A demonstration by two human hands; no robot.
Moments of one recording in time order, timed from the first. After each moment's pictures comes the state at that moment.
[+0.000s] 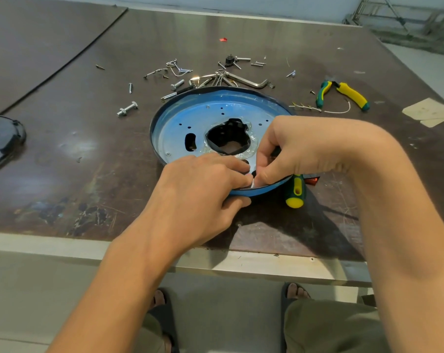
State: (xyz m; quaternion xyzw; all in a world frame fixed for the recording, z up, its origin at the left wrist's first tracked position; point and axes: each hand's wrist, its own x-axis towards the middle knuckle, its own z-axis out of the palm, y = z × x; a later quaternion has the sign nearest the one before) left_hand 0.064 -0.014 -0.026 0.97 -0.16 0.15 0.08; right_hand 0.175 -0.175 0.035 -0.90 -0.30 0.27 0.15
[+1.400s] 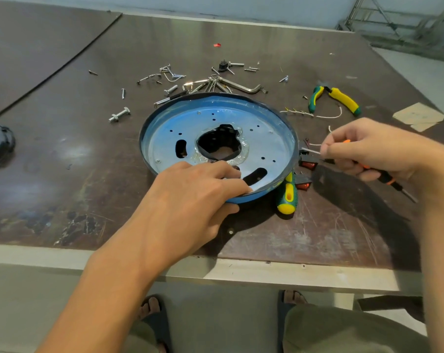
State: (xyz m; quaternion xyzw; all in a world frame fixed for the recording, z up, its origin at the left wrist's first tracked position) left_hand 0.059 -0.015 -0.017 0.97 -0.19 0.11 0.07; right_hand 0.228 -0.296 0.003 -0.89 -0.11 0.26 0.36
